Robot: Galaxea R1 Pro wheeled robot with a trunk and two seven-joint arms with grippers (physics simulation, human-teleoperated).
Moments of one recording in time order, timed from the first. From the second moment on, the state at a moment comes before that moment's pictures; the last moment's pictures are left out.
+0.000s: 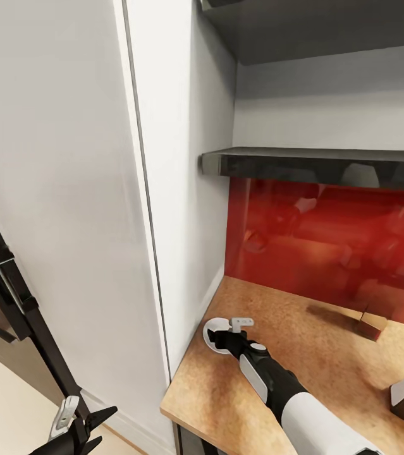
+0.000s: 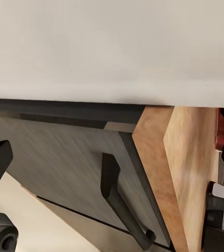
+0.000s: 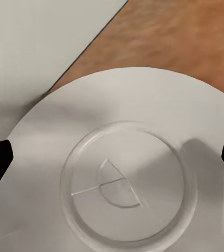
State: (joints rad) left arm 0.09 0.13 0.32 -1.37 0.90 0.98 -0.37; right arm -0.67 0.12 0.32 -0.55 -0.36 0.14 0.01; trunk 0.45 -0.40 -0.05
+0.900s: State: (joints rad) left arm 0.09 0.13 0.32 -1.37 0.90 0.98 -0.37; right arm -0.67 0.12 0.33 -0.55 -0.36 0.14 0.01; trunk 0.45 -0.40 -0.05
